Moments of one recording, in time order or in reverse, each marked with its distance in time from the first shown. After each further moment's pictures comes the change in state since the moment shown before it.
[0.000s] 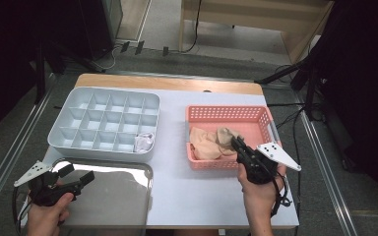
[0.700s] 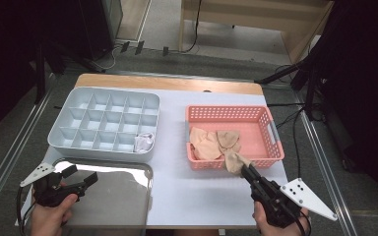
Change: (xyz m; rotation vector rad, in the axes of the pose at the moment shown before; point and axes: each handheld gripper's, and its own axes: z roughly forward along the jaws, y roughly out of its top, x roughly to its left) left arm -0.005 -0.003 0.005 0.016 0.005 0.020; right arm 0.017 -0.013 -0.090 -0.048 0.091 0.000
